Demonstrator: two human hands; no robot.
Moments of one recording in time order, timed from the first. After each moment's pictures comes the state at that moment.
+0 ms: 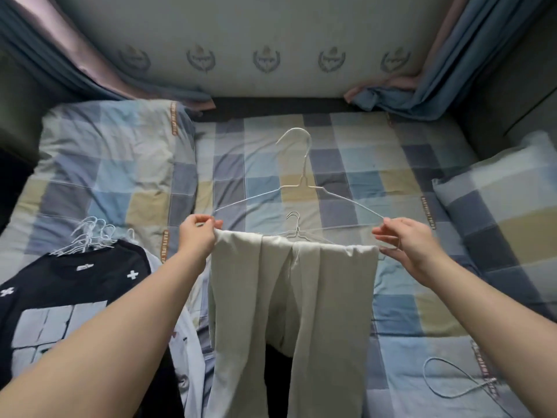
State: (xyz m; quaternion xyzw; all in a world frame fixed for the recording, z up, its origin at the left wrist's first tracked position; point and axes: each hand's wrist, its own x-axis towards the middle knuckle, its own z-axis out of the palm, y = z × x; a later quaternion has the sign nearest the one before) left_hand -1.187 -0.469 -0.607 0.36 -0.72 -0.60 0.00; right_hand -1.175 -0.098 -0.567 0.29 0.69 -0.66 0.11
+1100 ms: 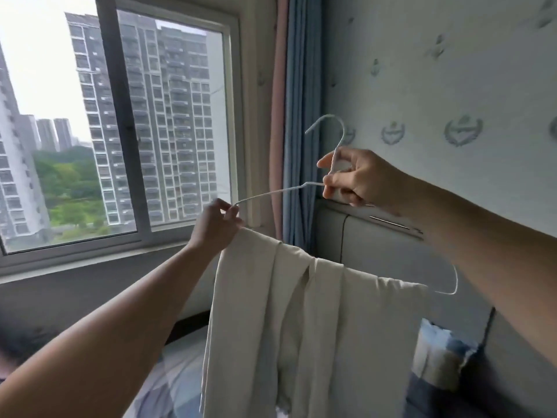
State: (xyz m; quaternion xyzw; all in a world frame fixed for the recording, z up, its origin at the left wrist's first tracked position) left_hand -1.180 -0.370 -0.111 -0.22 -0.76 -0.60 0.10; right_hand -0.970 -0.154 -0.007 -0.05 0.85 -0.47 -0.22
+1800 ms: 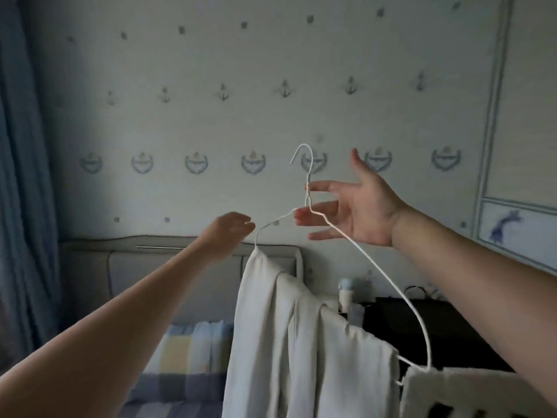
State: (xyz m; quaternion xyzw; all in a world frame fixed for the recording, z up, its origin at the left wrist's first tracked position) left_hand -0.842 -0.132 -0.059 -0.65 -0.61 -0.44 -0.12; right_hand -0.564 -0.119 -0.001 0.20 0.63 -0.66 -0.35
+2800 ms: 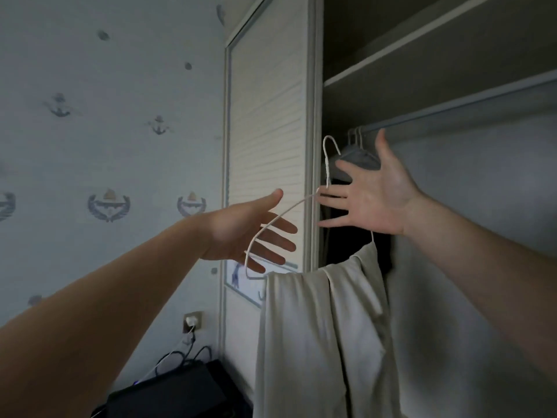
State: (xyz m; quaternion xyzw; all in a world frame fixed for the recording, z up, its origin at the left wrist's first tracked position) left_hand -0.230 -0.052 0.086 -0.84 -0.19 -0.15 -0.49; right_hand 0.006 -0.169 0.121 0.36 0.51 -0.46 -0.63
